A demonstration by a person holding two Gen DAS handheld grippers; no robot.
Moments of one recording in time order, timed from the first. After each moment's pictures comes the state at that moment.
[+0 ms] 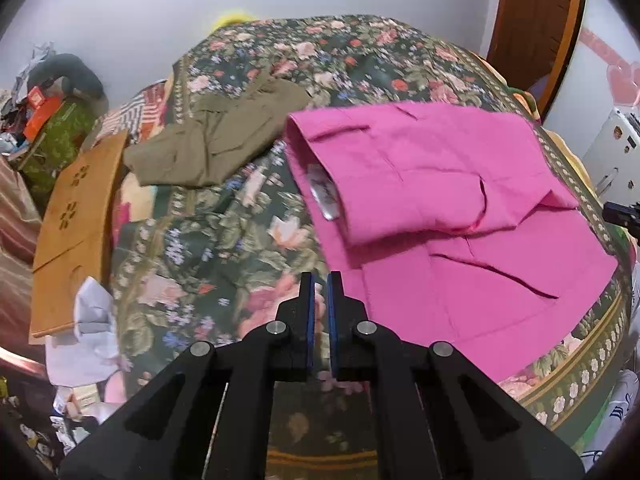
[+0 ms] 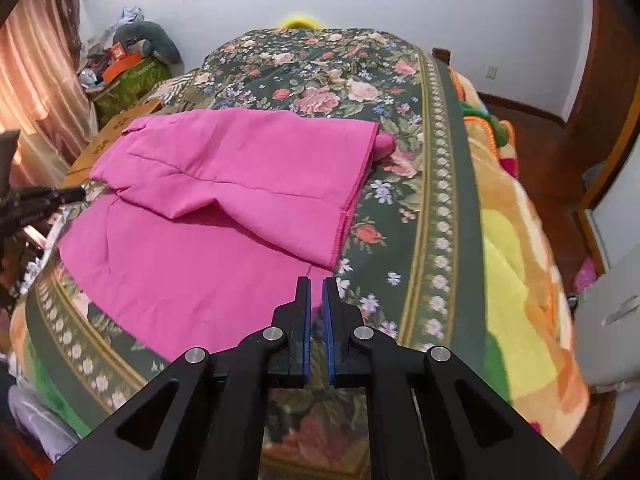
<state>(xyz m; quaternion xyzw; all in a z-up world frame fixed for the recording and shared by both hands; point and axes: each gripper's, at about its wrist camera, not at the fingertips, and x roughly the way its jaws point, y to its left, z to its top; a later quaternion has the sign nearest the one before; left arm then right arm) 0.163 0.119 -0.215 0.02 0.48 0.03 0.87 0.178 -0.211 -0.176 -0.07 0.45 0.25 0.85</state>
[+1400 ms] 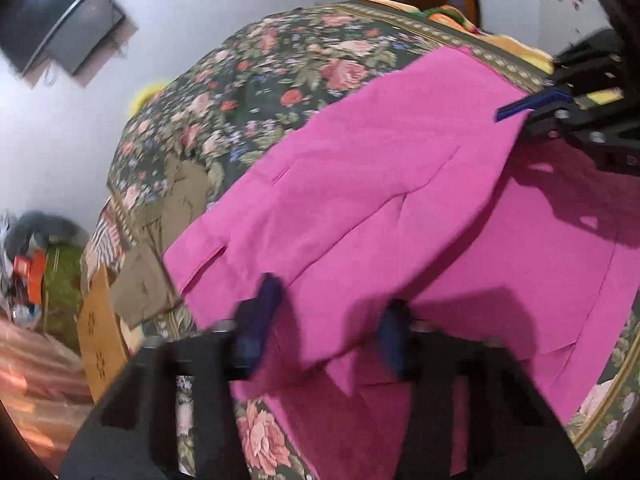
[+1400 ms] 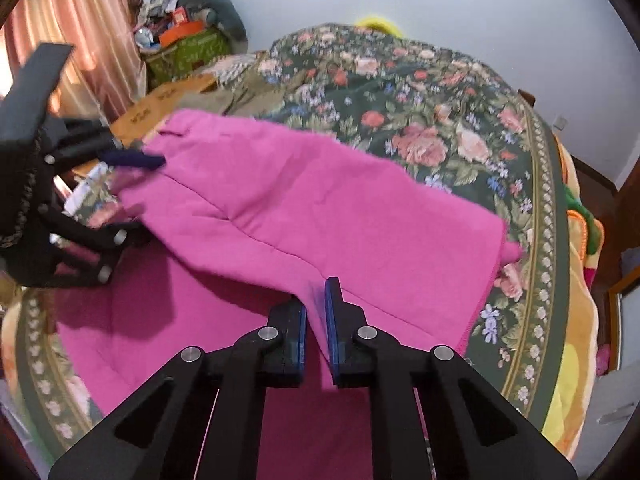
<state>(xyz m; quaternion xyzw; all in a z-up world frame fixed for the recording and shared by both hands) 0.235 0.018 -0.234 0.25 0.48 -0.06 0.84 0.228 -0.115 -0.184 -0.13 0.43 0.36 0.82</state>
